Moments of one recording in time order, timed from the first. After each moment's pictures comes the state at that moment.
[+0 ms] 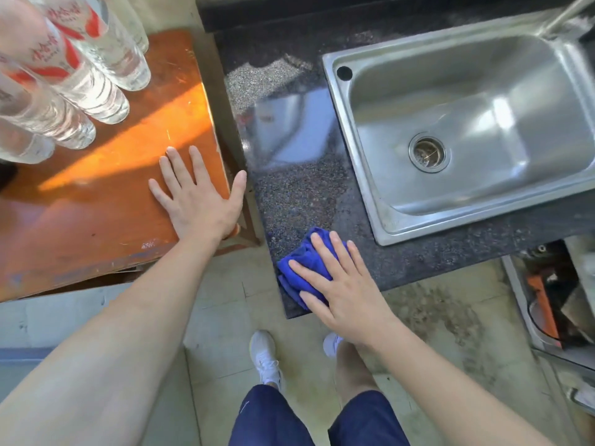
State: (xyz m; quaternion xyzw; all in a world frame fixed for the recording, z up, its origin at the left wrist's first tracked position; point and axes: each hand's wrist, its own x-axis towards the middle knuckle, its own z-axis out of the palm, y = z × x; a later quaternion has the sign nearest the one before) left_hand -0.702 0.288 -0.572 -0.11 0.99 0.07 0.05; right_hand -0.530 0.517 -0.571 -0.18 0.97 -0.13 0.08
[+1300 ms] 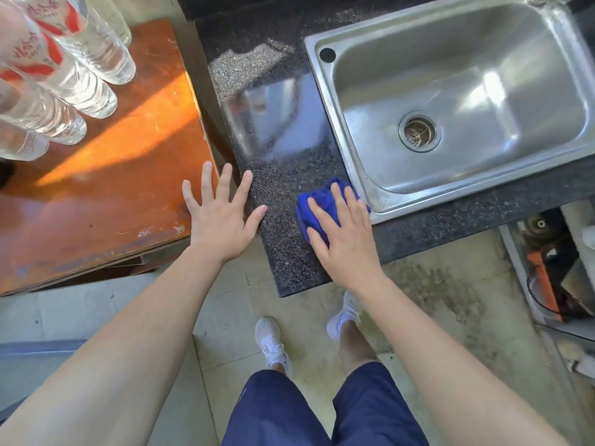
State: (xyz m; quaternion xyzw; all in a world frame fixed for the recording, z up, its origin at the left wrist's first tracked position) left_hand -0.653 0.301 -0.569 0.14 0.98 -0.03 0.12; right_hand -0.563 0.526 -0.574 0.01 0.98 -0.19 0.03
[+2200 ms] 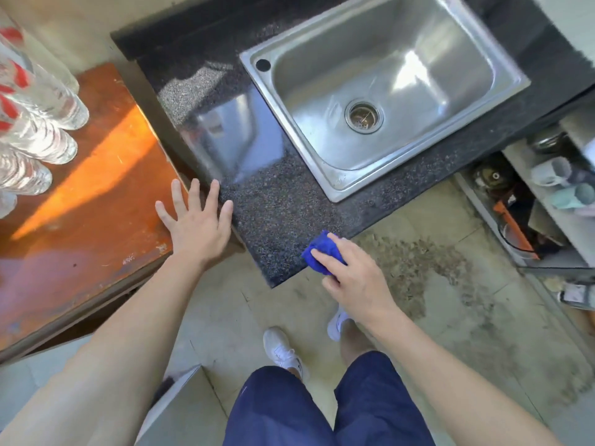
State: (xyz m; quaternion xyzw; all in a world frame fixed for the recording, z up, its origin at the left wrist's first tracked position) left_hand -0.654 0.301 -0.558 0.12 0.98 0.02 0.18; right_hand -0.450 0.527 -0.559 0.06 0.97 -0.23 -0.02
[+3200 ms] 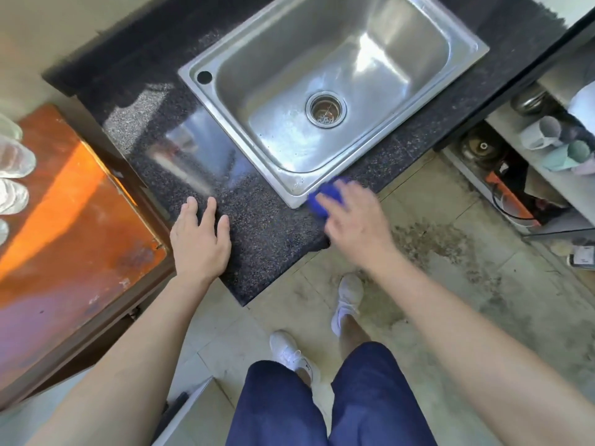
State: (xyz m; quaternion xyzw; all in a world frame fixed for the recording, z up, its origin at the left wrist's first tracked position) left_hand -0.634 0.371 -0.559 0.15 0.97 0.12 0.13; right_hand -0.495 0.631 -0.559 0.14 0.98 -0.10 0.04
